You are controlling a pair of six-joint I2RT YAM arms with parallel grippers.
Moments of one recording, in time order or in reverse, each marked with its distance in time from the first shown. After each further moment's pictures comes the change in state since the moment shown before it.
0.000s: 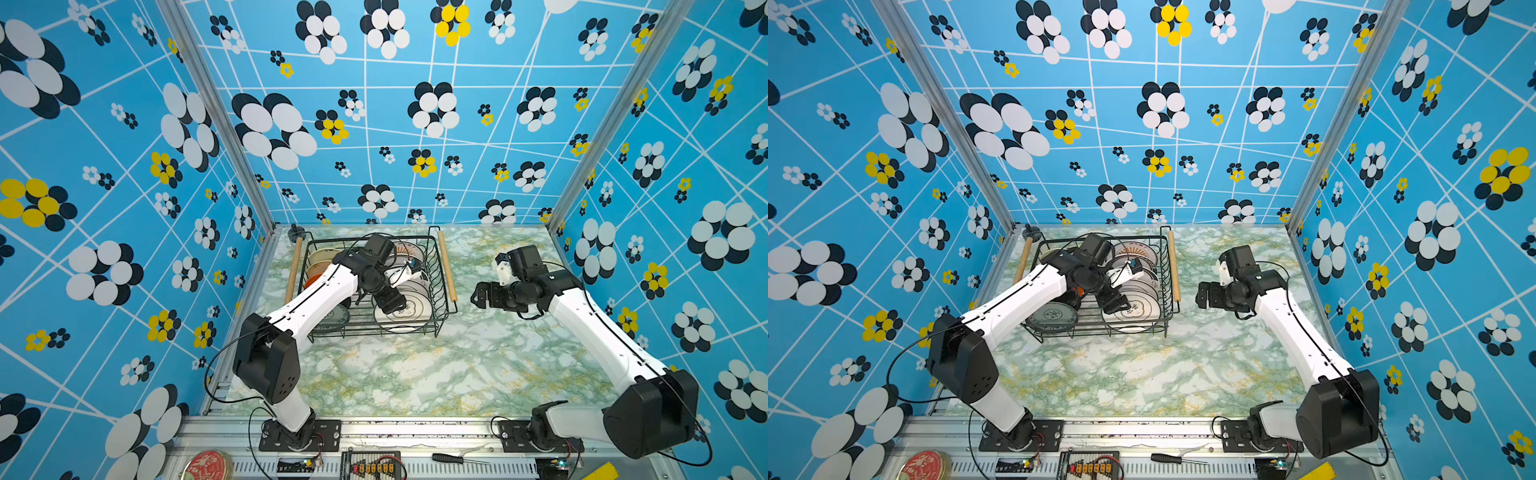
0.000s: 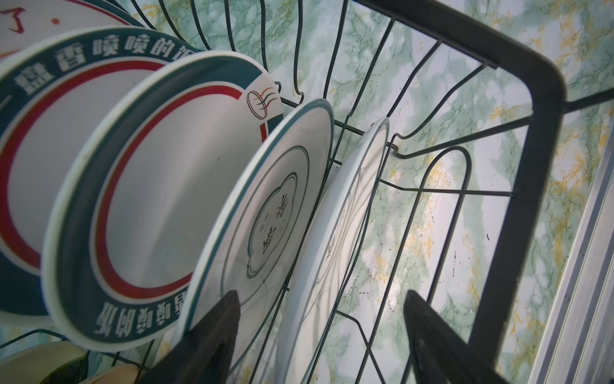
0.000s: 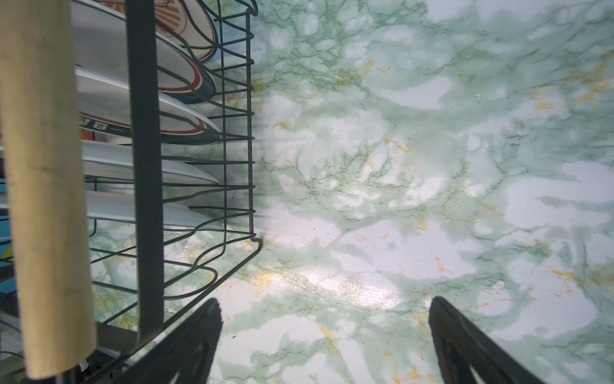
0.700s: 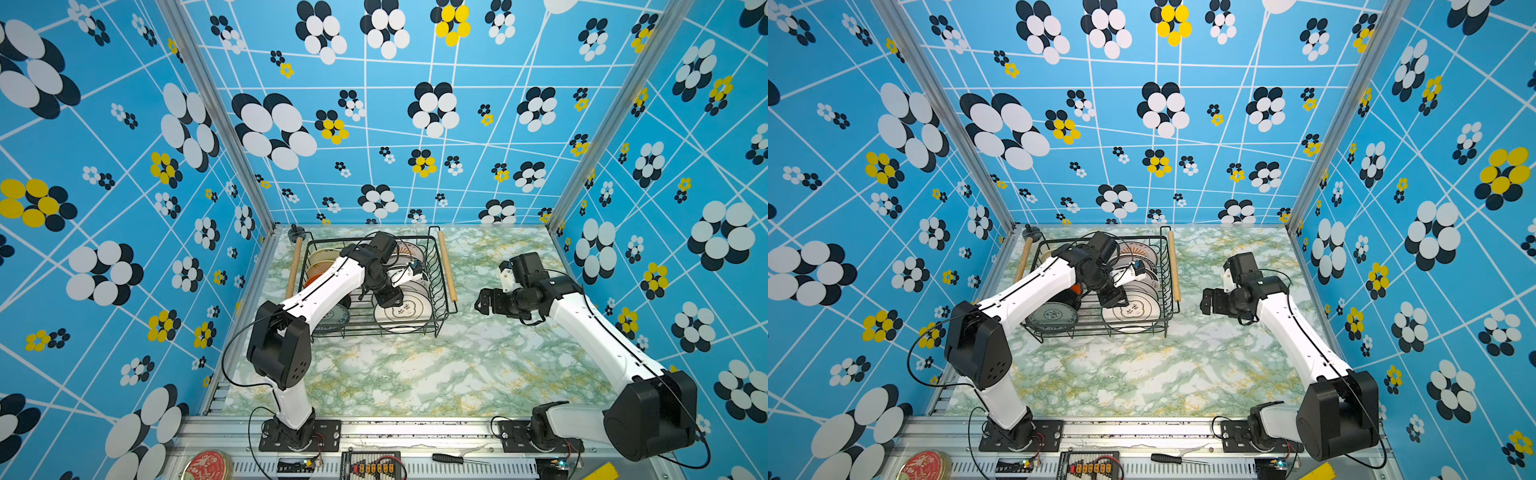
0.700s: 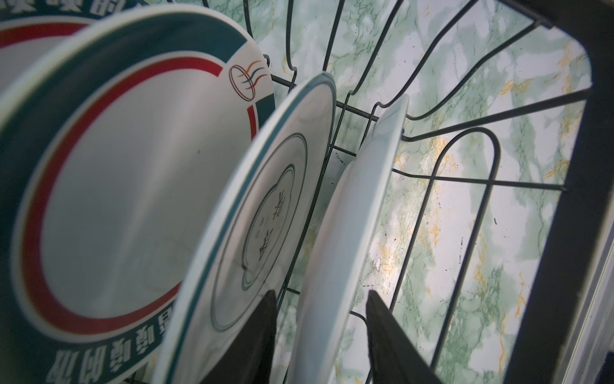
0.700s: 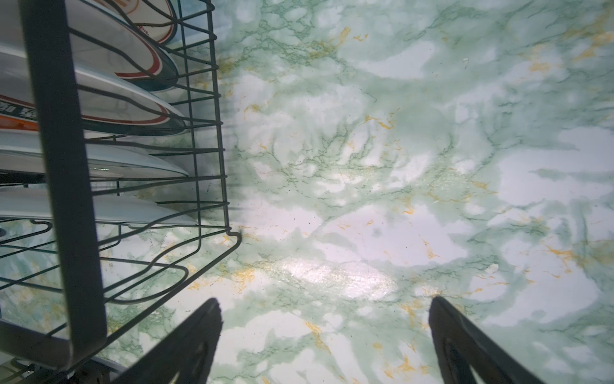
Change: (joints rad) left arm 0.013 0.094 0.066 -0.078 0.007 0.048; right arm -0.032 -0.023 -0.076 0.012 0.000 0.000
